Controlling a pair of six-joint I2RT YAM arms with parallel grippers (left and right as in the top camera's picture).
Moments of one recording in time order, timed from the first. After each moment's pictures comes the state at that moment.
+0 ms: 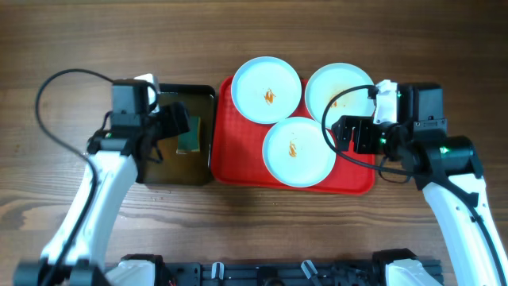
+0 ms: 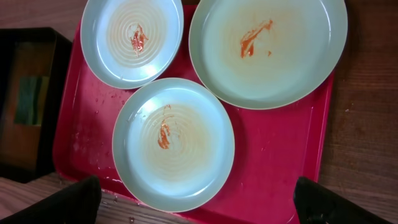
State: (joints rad) left arm -0.06 1.38 0.90 -0.49 0.07 -0.30; right arm 0.10 1.16 1.05 -0.89 -0.23 0.16
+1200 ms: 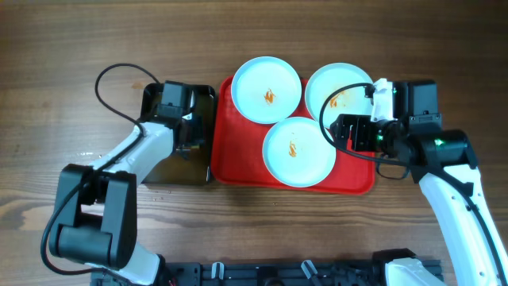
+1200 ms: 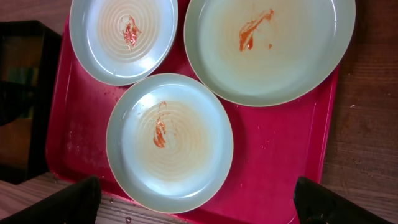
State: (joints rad) left arm -0.21 1.73 0.91 -0.36 -0.07 -0.23; right arm 0.10 1.21 1.05 -0.88 -0.23 0.16
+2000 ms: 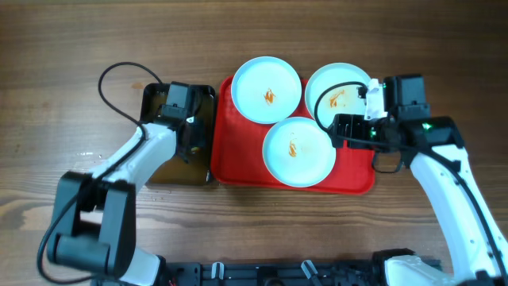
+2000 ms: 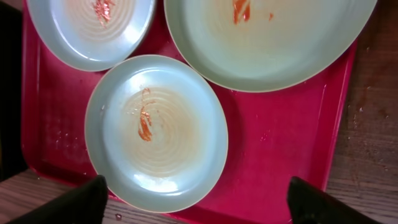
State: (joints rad) left arm -0.24 1.68 0.92 -0.47 -0.13 -0.24; right arm 0.10 1.34 1.05 -0.88 -0.22 0.16
